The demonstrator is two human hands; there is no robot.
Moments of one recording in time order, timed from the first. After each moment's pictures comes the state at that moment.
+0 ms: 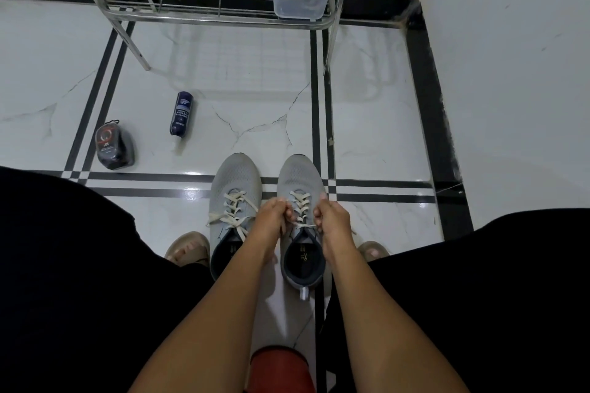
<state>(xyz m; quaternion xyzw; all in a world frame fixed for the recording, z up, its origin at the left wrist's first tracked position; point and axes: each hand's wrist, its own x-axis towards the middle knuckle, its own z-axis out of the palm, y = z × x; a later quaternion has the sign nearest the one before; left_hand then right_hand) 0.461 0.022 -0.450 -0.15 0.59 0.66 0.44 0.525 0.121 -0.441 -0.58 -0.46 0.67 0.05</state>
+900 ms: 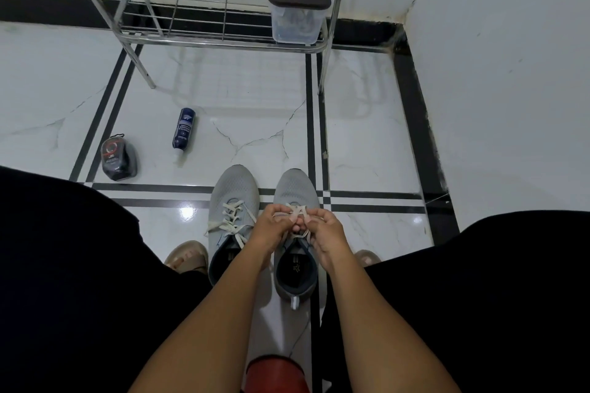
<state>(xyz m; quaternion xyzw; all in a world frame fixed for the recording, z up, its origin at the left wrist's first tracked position) 0.466 0.016 -0.439 -0.05 0.64 0.64 0.43 0.537 0.115 -0.427 -0.49 -0.40 0.77 0.05</state>
